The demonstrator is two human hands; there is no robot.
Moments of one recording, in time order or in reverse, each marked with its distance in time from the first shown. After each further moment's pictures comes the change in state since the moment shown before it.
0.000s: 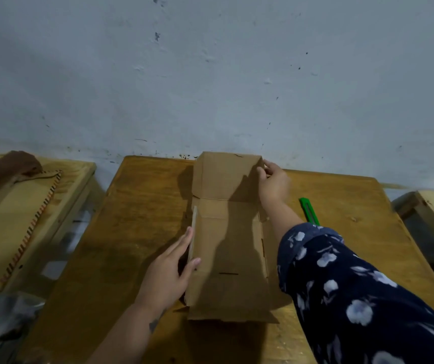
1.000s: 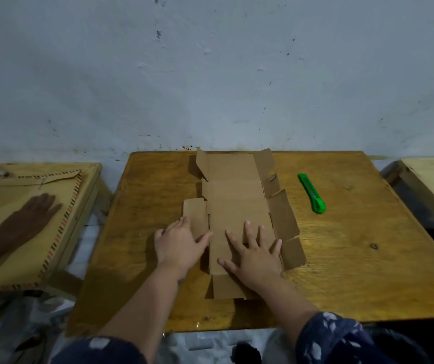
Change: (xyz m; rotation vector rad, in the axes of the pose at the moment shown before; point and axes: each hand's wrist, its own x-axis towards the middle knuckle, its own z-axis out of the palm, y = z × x) left_hand 0.007 0.003 -0.020 0.567 -0.053 -0.218; right_hand -0.210 0.056 -0.005 -0.938 -0.648 -0.197
